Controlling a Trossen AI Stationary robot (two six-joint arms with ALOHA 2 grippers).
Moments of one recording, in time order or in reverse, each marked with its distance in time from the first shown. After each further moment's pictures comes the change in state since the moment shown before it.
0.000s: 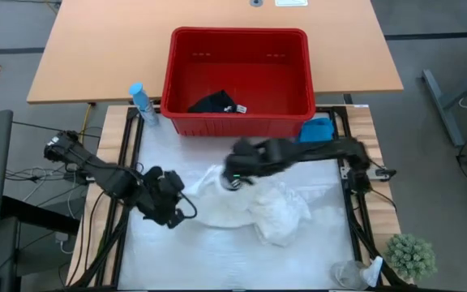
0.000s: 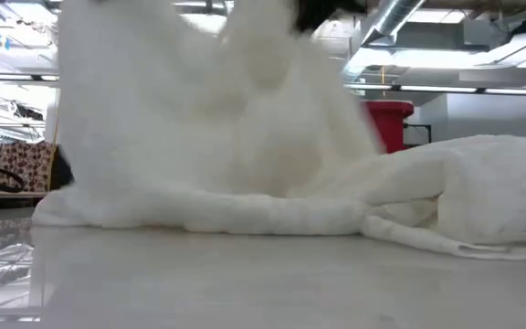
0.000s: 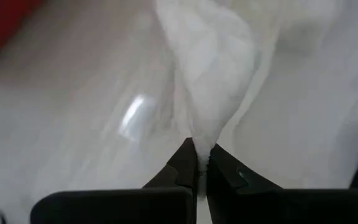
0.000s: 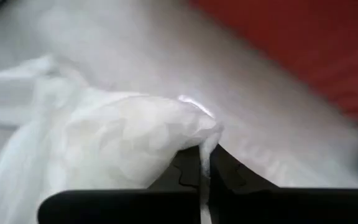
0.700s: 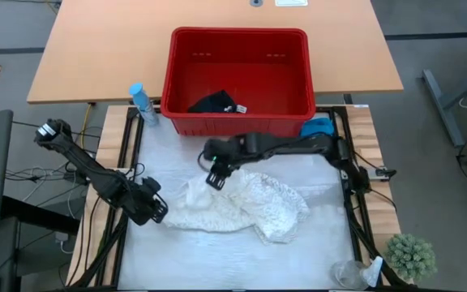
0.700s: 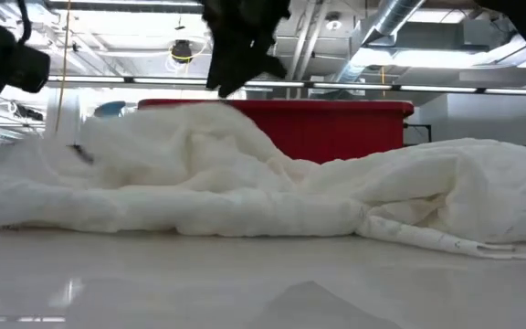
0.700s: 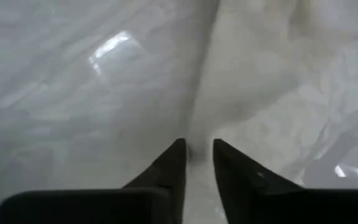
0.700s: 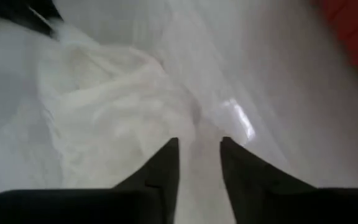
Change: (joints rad) left arm -0.143 -0.392 -0.827 0.397 0.100 -0.598; right arm -0.134 0.128 0.002 0.354 -0.317 -0.505
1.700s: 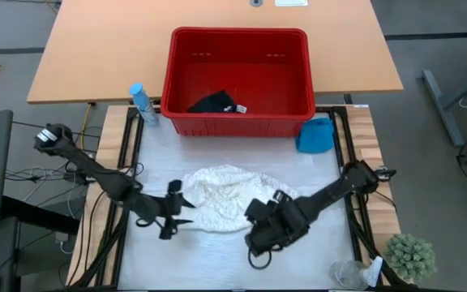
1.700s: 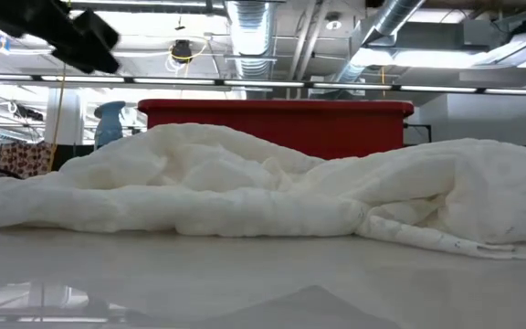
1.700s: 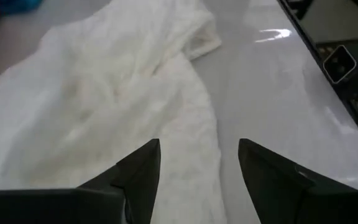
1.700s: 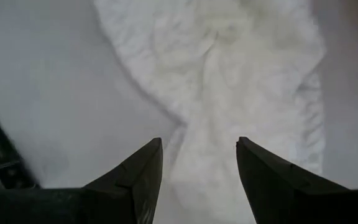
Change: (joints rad) left arm 0.111 0.143 0.082 0.680 -0.091 1.349; right arm 0.541 -0.096 -0.007 -0.516 0.272 0.625
